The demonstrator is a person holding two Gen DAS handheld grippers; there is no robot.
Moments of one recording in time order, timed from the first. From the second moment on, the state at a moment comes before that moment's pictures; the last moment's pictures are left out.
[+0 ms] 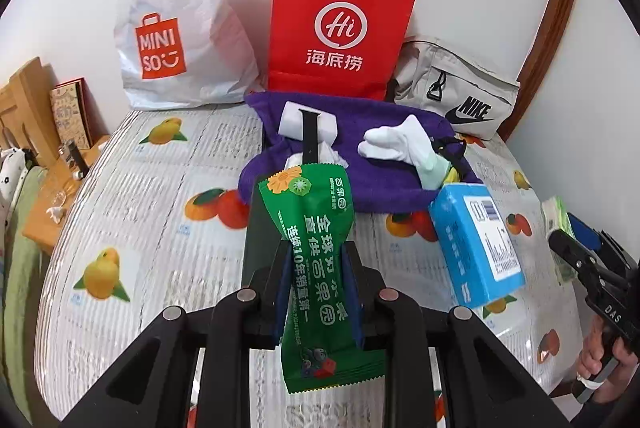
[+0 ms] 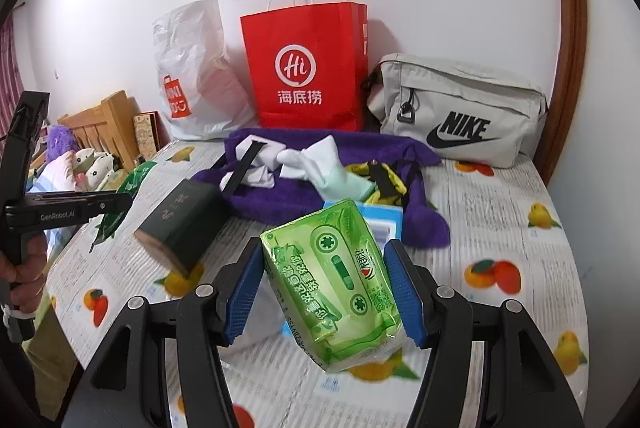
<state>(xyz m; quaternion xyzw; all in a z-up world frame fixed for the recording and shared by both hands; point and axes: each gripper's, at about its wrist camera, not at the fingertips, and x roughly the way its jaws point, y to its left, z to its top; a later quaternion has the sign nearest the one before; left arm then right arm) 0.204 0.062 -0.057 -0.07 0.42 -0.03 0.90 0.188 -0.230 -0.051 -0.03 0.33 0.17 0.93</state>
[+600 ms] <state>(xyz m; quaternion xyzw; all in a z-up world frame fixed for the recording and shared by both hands) 0.277 0.059 -0.062 -0.08 0.43 -0.04 0.90 0.273 -0.218 -0.047 -0.03 0.32 0.19 0.93</state>
